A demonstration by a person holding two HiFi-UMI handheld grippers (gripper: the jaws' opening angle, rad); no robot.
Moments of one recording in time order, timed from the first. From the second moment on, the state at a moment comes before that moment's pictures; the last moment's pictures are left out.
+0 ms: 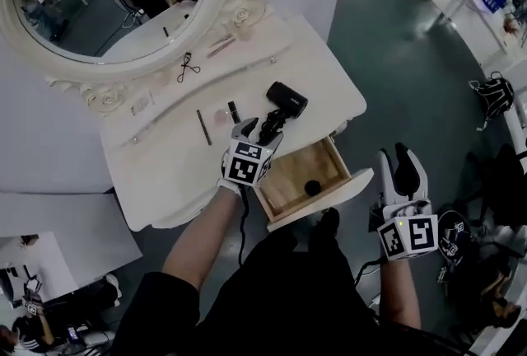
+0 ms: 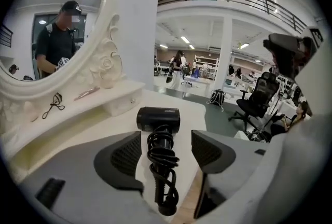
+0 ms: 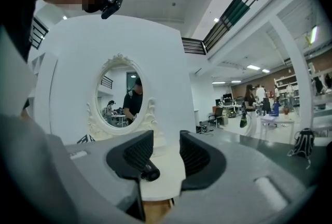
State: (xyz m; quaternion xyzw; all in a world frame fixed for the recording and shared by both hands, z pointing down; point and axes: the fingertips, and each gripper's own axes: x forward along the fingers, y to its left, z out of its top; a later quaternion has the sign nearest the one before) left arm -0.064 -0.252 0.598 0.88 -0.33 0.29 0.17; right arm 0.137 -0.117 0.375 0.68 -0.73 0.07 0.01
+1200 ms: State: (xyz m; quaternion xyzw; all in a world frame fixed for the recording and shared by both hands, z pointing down) left arm -0.026 -0.282 0.697 0.82 -0.28 0.43 0.25; right arm 0.191 -0.107 0.406 0.69 -0.72 0.12 0.01
